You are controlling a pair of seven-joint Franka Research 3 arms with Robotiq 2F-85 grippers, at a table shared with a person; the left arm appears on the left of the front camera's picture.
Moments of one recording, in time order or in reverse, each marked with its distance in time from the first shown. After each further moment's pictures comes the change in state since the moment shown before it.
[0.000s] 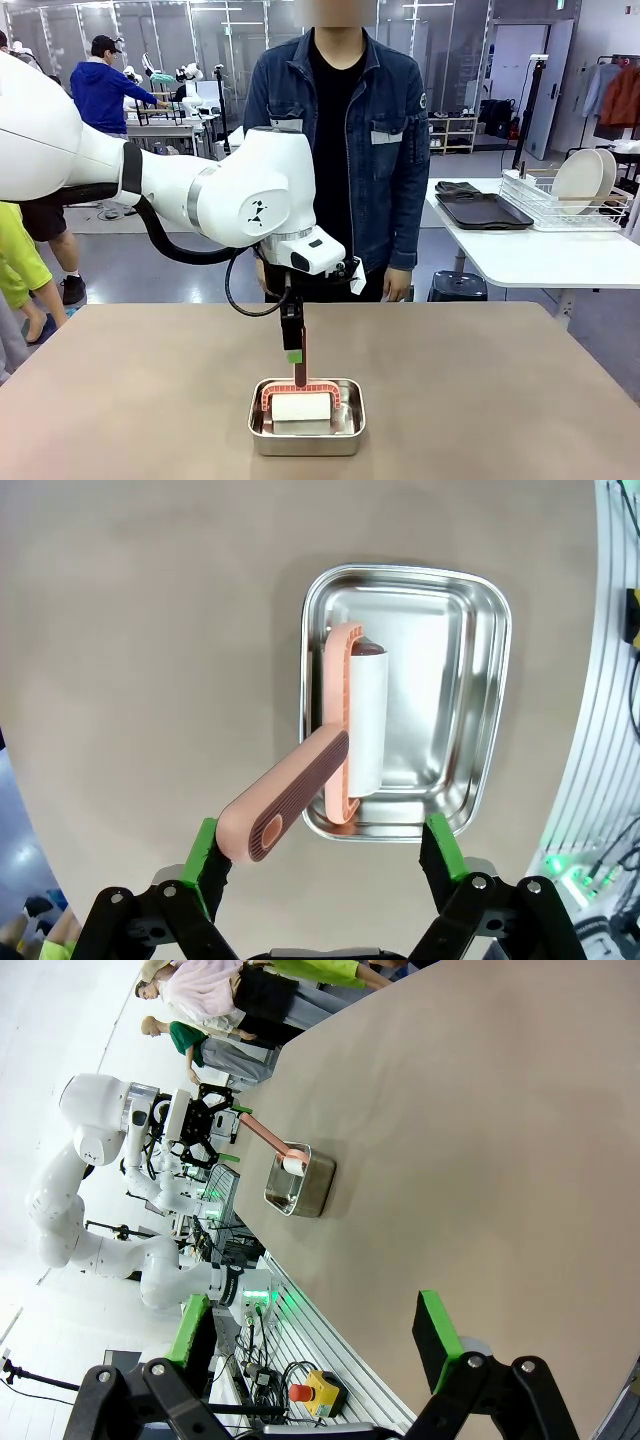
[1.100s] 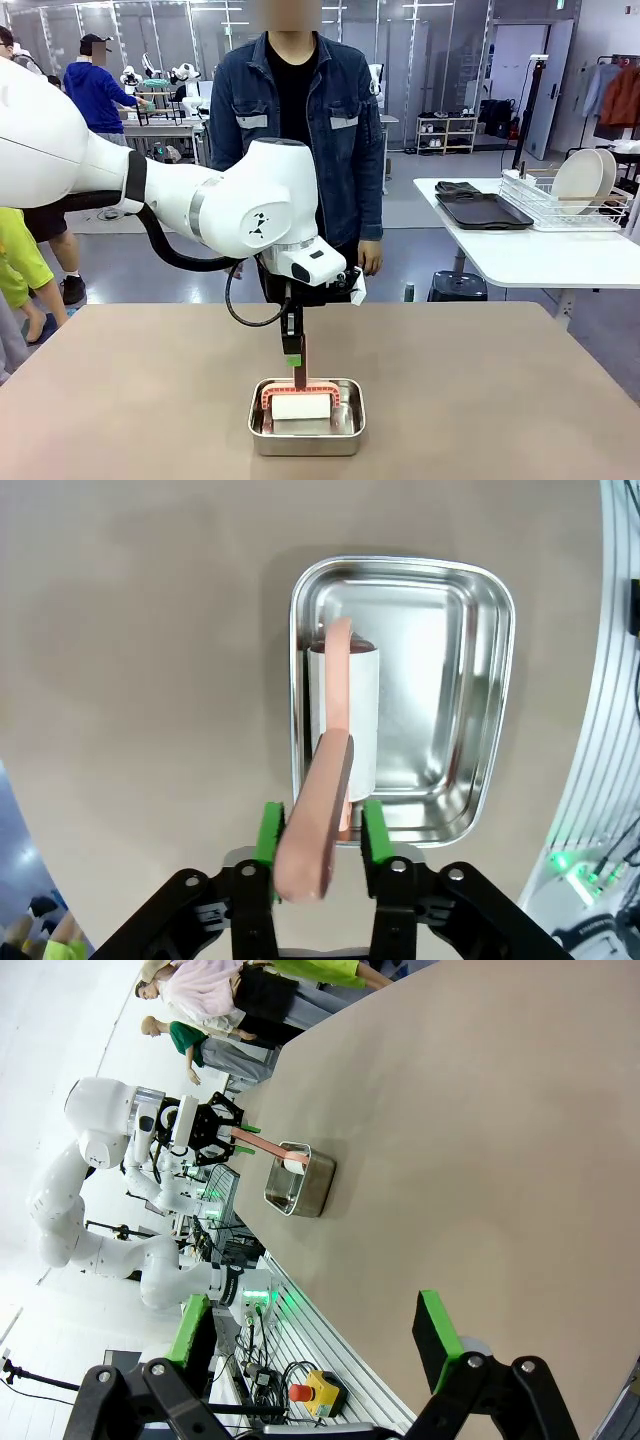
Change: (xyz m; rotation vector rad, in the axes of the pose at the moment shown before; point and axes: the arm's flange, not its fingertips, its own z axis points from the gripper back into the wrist) left arm 0.001 -0.004 -0.012 0.003 0.018 -0.018; right arm 0.000 0.000 0.000 0.000 0.000 0.000
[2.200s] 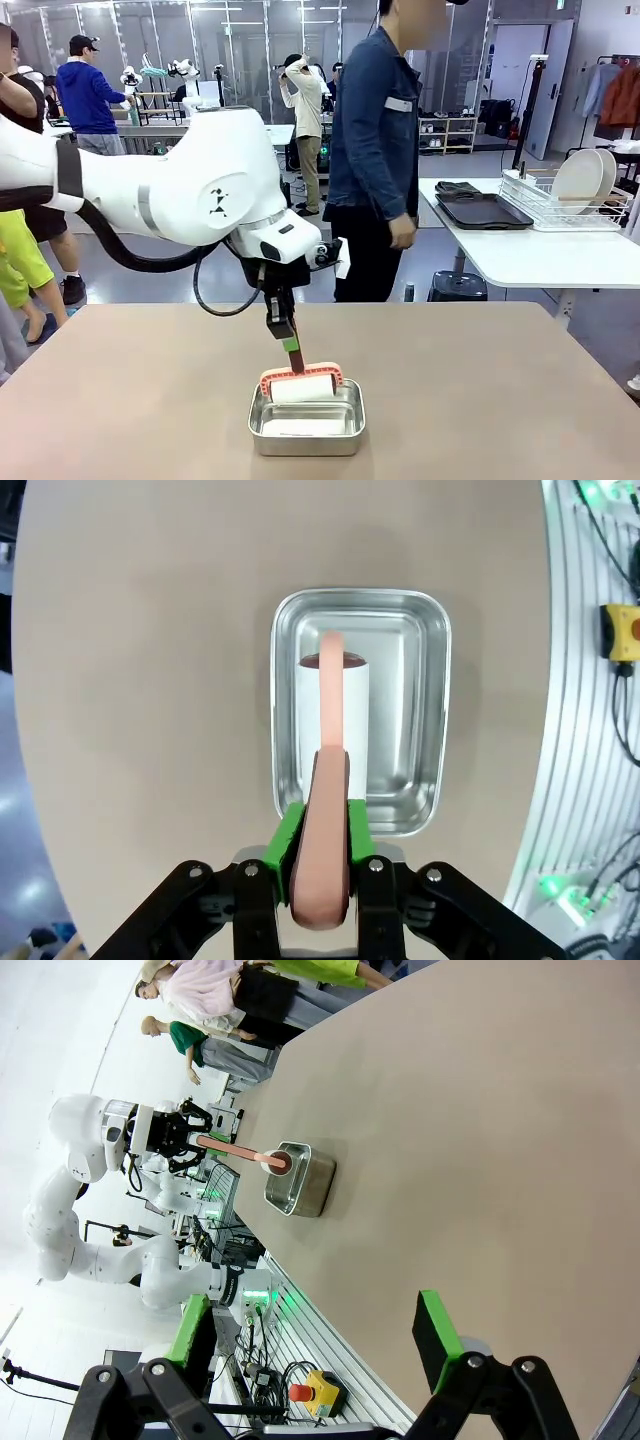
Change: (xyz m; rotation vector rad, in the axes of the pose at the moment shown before) left arm -0.027 -0.028 0.044 0.034 -0.162 0.001; right arm 0.000 0.000 0.000 0.000 0.000 0.000
